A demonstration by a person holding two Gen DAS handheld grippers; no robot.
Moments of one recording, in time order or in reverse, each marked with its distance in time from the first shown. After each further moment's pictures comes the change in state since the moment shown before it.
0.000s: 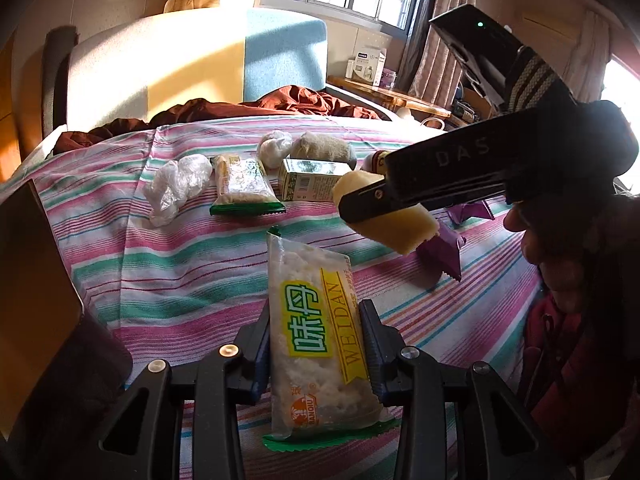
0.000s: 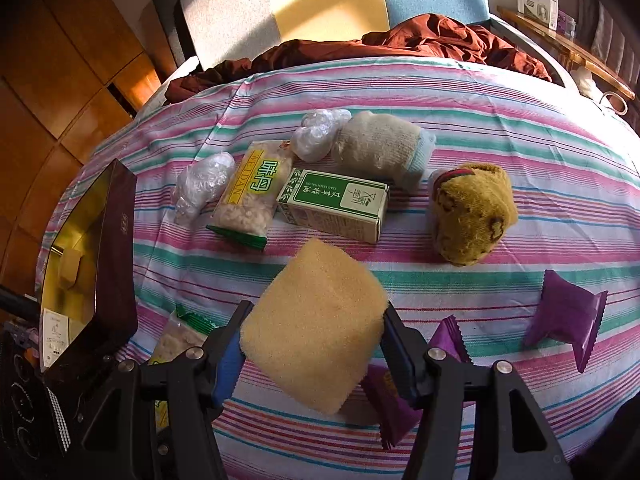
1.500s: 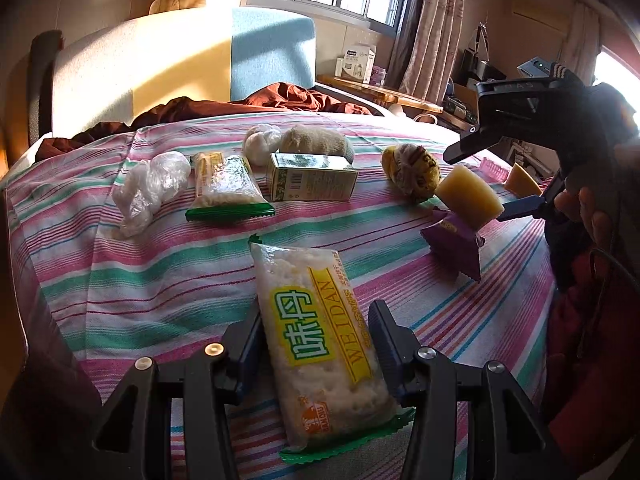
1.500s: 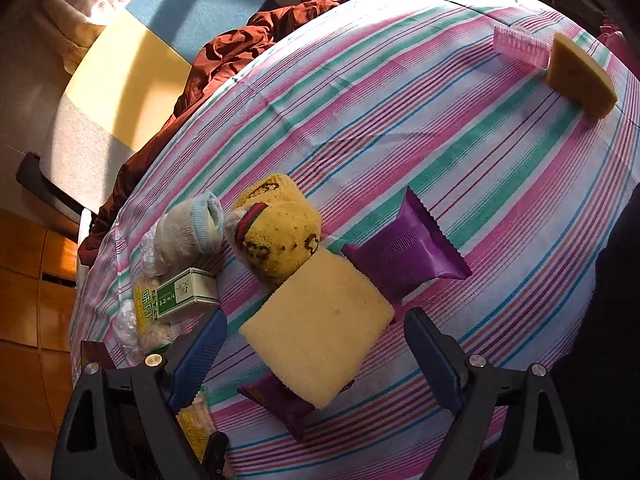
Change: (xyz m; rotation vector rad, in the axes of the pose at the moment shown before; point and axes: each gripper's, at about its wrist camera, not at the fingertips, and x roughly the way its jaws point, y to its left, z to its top) left arm 0.035 0.007 0.004 0.029 -0.006 -0.028; right arm -0.037 -0.125 -0.021 0.706 -0.071 -0.048
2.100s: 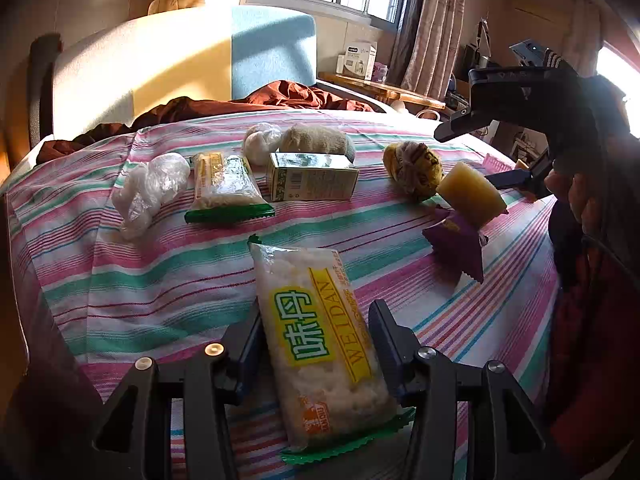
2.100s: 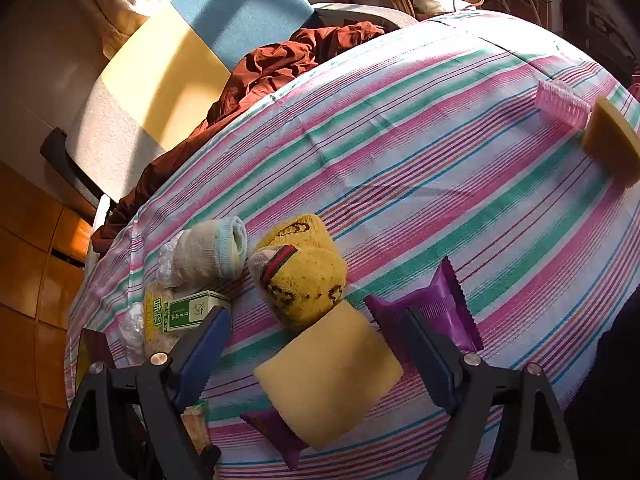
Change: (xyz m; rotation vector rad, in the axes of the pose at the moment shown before) left arm 0.001 -0.001 0.001 0.013 0.010 0.014; right arm -0.011 0.009 0.014 -0.131 -0.068 0.067
